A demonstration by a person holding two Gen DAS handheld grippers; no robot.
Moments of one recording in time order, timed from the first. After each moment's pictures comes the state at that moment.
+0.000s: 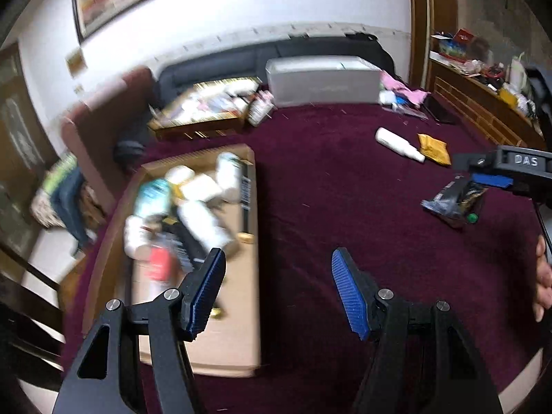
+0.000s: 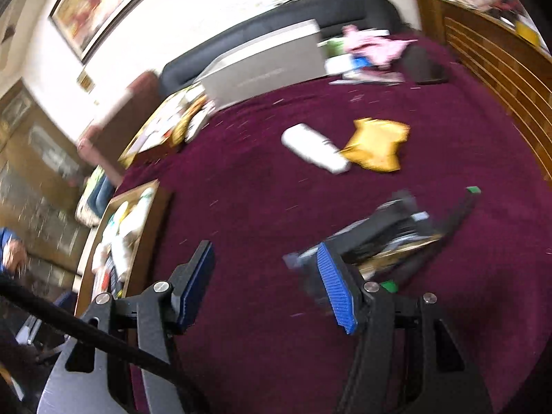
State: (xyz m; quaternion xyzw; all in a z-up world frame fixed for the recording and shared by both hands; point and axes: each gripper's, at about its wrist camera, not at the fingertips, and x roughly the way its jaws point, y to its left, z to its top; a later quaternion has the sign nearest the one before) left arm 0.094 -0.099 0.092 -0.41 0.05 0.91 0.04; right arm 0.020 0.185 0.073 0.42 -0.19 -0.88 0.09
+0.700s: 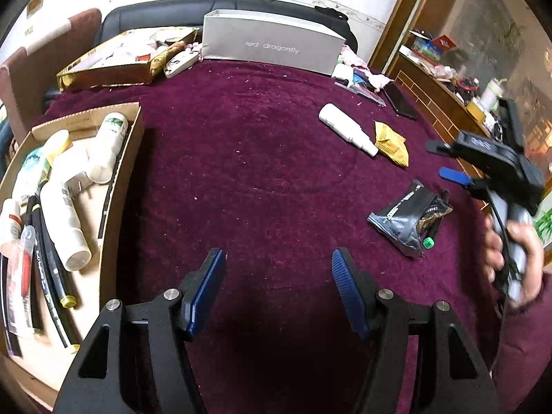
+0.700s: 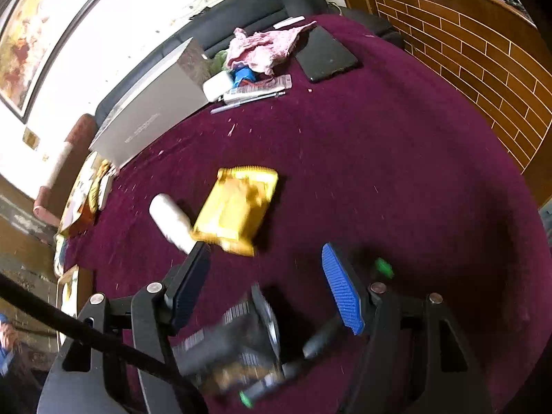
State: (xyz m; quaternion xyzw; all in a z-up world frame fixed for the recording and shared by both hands) left arm 0.020 -0.054 0.044 -0.48 -0.05 0.87 0.14; right arm -0.077 0.298 0.032 0.45 -0.25 -0.85 -0.02
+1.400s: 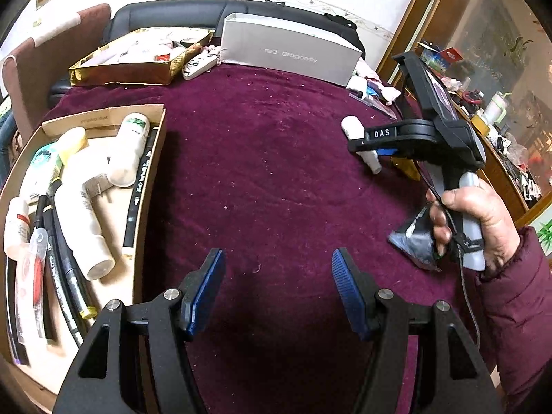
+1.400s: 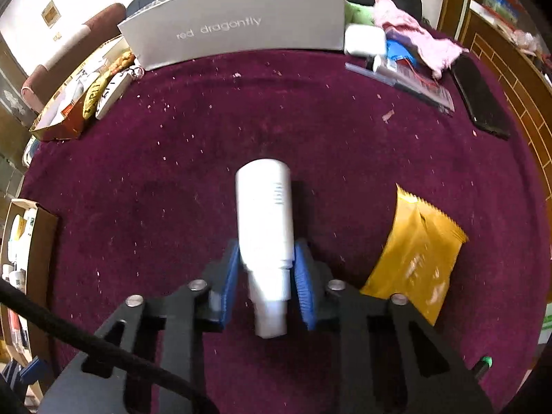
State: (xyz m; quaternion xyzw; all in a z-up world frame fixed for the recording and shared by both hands) left arm 0.012 -0.078 0.045 -0.47 -0.07 0.87 0.14; right arm -0.155 0.160 0.007 0.54 -0.05 -0.84 0.06
